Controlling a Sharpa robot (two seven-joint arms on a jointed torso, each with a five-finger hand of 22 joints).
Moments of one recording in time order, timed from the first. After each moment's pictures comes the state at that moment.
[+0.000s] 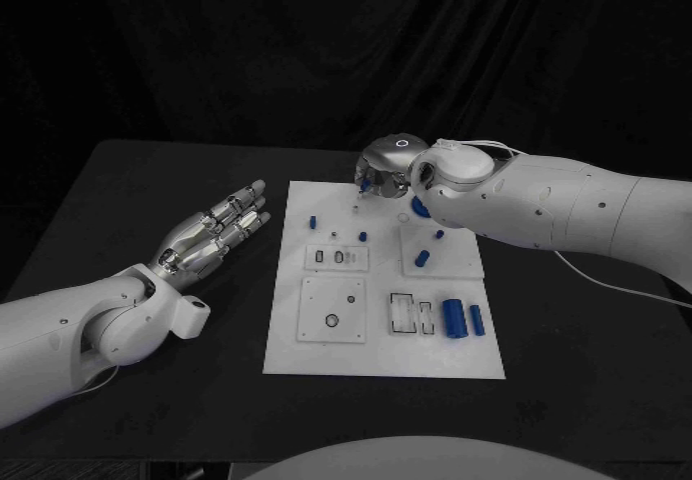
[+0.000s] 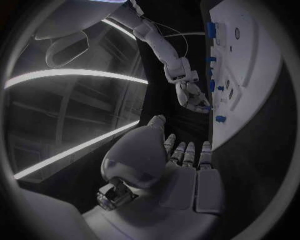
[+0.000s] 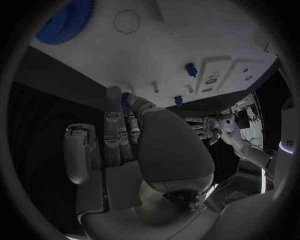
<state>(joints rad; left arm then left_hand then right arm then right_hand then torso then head) 1.16 -0.98 -0.19 1.50 -0.27 0.05 0.68 1.37 0.29 -0.17 0.19 0.52 0.19 -0.07 0.02 0.03 0.00 0.02 0.01 0.00 0.00 0.01 0.00 0.00 0.15 0.00 0.10 0.00 0.00 1.40 -0.48 -0.23 1.08 -1.64 -0.30 -0.06 1.49 -0.07 0.34 0.09 0.20 0.94 0.10 0.18 0.33 1.06 0.06 0.26 0.09 1.29 -0.03 0.80 0.43 0.03 1.47 0.09 1.53 1.31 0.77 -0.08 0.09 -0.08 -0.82</state>
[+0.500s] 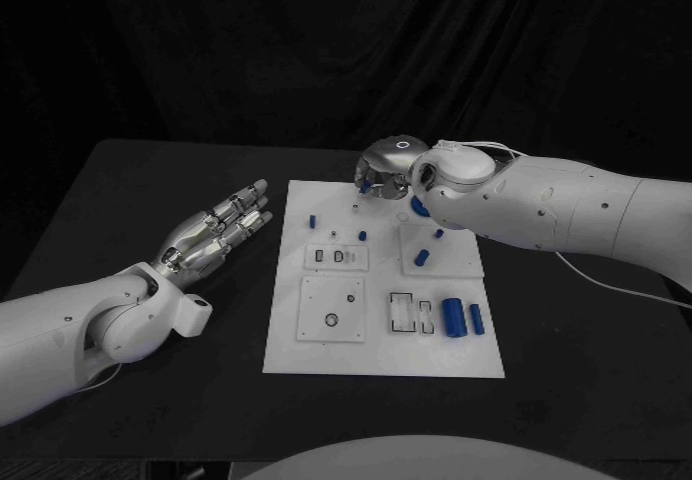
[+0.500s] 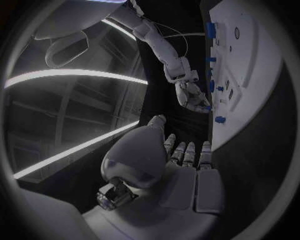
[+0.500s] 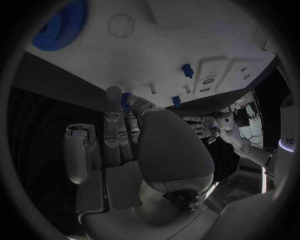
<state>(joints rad) 1.16 -0.97 -0.19 1.49 -0.27 0.06 0.68 1.37 0.29 -0.16 0.18 0.52 0.19 -0.07 0.02 0.03 0.00 0.02 0.01 0.00 0.00 0.02 0.00 0.00 0.15 0.00 0.10 0.00 0.00 1.40 -0.48 -0.23 1.09 -1.62 -0.30 -0.05 1.49 -0.07 0.34 0.09 0.20 0.93 0.10 0.17 0.33 1.06 0.06 0.25 0.09 1.29 -0.03 0.80 0.43 0.03 1.47 0.09 1.53 1.31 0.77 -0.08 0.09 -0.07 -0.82</state>
